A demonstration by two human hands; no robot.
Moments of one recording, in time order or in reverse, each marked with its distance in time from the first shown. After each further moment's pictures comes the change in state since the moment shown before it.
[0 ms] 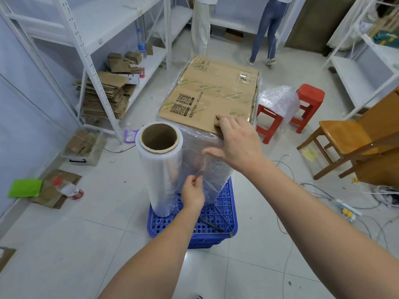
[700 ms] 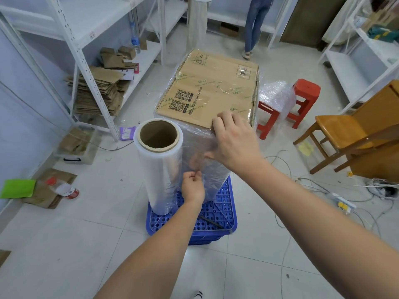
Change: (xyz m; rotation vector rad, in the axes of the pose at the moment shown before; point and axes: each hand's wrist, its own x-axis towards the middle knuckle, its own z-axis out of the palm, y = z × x) left_hand 0.006 0.011 0.005 -0.038 0.020 -0.110; right_hand 0.000 -0.018 0.001 -0.221 -0.041 0.020
